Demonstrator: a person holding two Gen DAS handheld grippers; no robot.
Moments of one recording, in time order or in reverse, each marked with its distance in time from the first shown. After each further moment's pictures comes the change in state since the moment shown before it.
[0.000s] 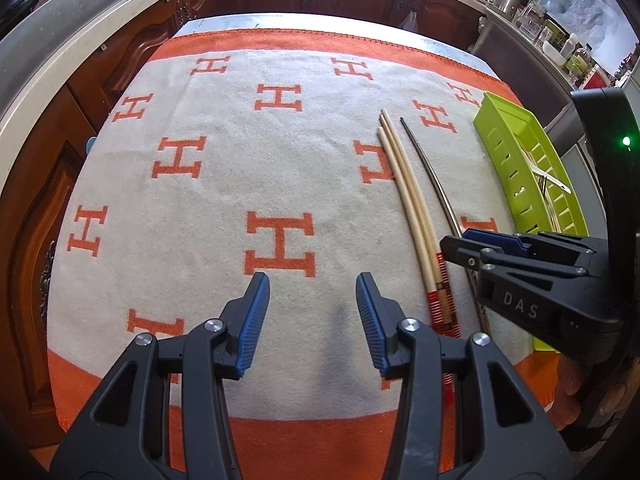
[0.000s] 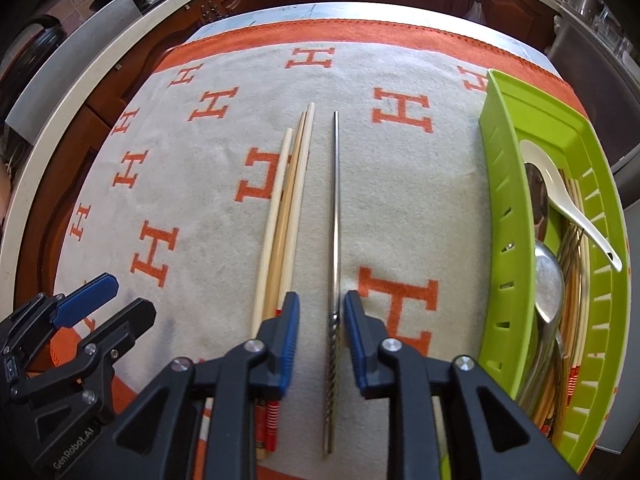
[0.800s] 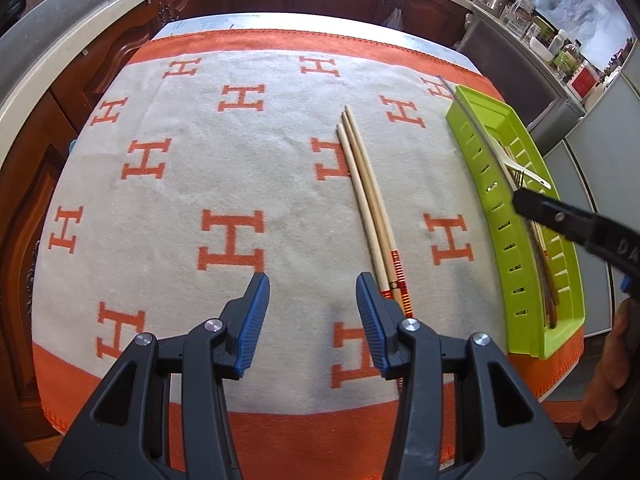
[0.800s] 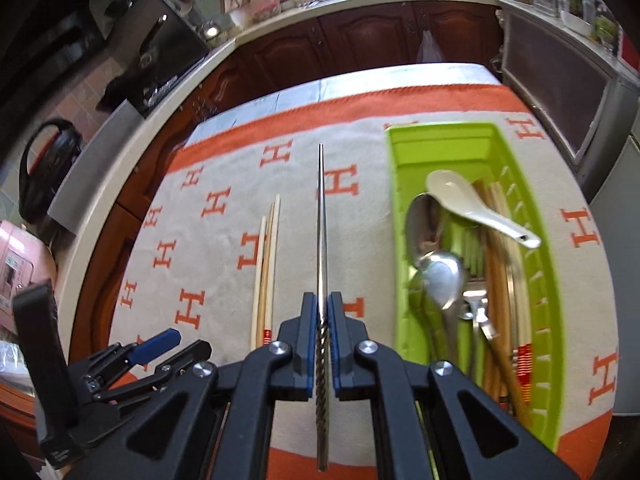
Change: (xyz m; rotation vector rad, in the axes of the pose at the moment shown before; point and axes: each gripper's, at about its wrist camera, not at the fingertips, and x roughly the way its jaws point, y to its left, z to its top) left arm -0.003 -0.031 -0.001 0.012 0.004 -0.035; right arm -0.089 -0.075 -0.022 0.218 -0.252 0.130
